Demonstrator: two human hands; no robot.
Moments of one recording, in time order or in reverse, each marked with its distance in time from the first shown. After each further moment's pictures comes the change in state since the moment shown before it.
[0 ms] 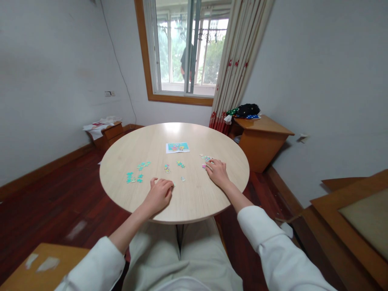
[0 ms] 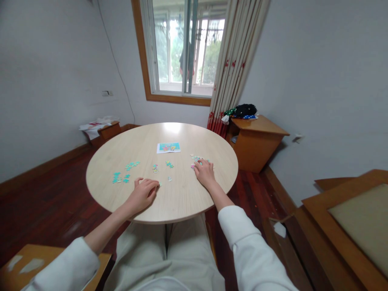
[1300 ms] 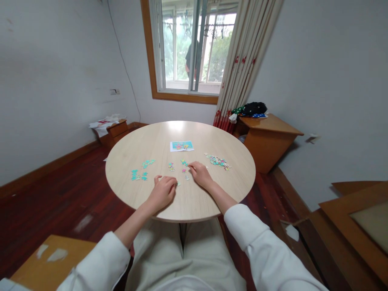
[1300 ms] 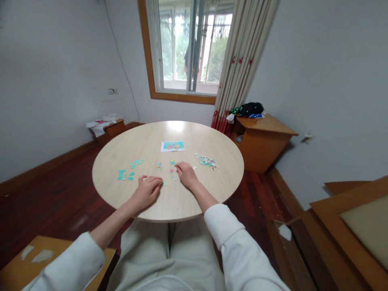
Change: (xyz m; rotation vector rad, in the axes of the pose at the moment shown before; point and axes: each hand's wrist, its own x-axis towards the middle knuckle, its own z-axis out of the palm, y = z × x) left_hand 0.002 -0.006 0.002 -0.004 0.013 -0.043; right_hand 0.018 -0.085 0.017 0.456 -0.061 -0.144
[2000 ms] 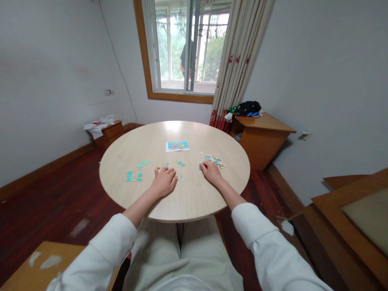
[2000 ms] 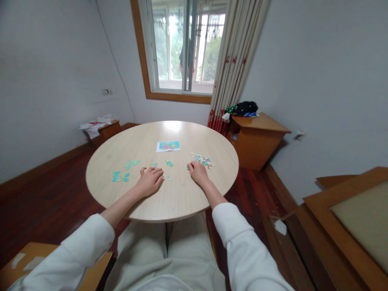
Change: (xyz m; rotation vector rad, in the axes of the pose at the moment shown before) left_hand 0.043 0.000 0.010 0.141 -0.076 0.002; right_hand -0.016 0.050 -0.034 -0.203 -0.003 0.277
